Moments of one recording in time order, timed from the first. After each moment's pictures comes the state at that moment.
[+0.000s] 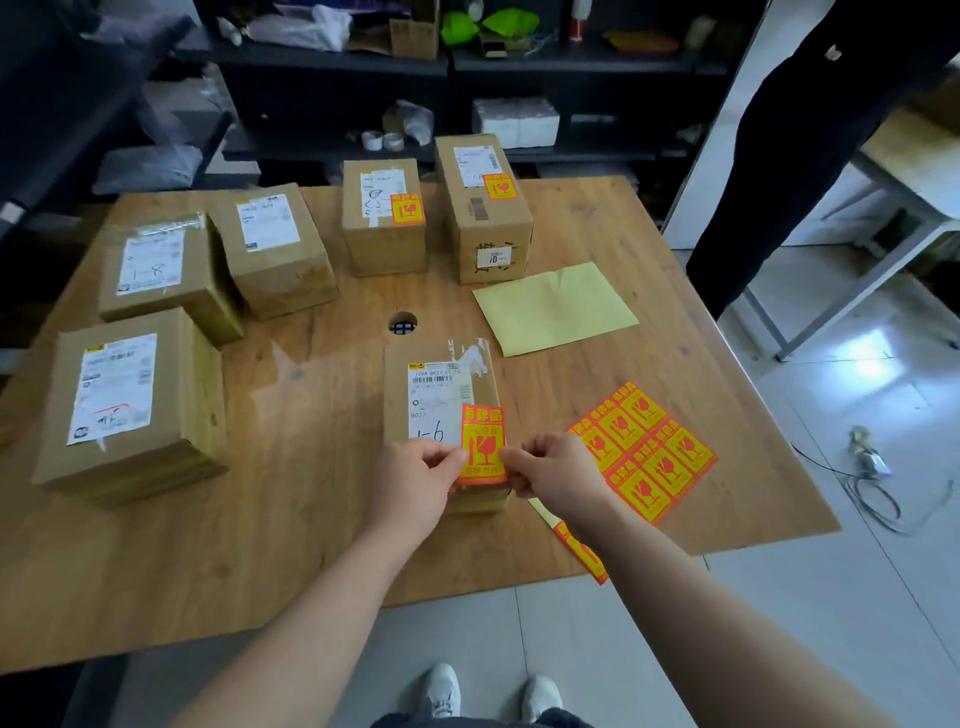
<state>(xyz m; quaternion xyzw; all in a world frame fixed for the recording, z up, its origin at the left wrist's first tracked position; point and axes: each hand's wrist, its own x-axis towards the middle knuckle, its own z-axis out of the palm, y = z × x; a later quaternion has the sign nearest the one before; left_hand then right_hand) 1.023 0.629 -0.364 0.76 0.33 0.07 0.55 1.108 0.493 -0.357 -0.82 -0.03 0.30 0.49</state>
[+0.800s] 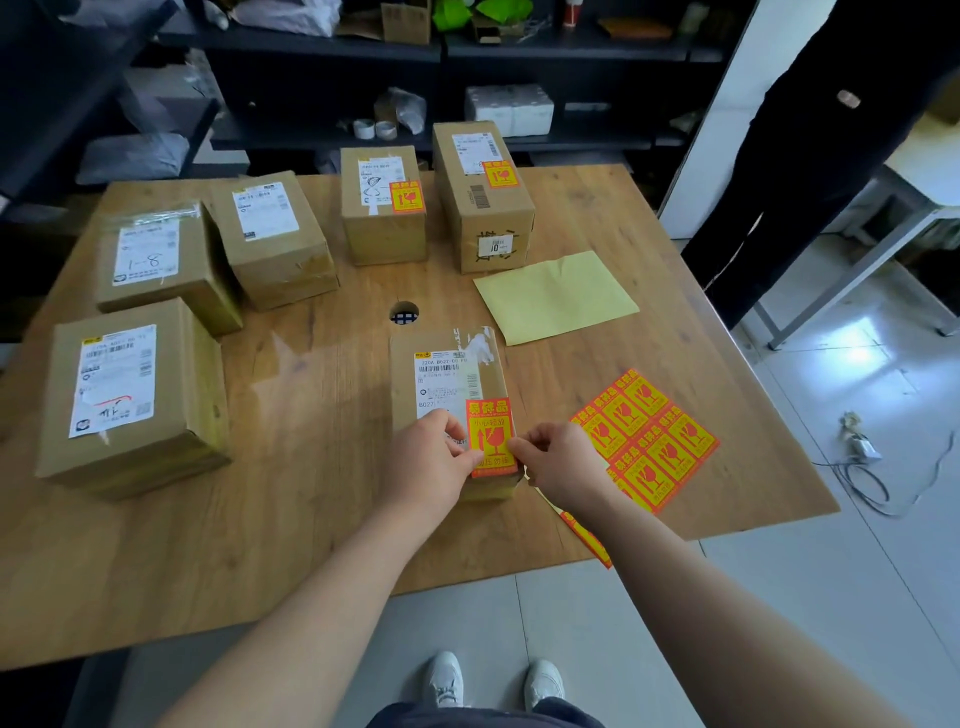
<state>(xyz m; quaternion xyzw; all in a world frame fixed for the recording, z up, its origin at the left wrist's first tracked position) 1.031 0.634 -0.365 0.87 0.27 0.05 0.41 1.106 0.498 -0.365 -0.89 -0.09 0.25 0.38</state>
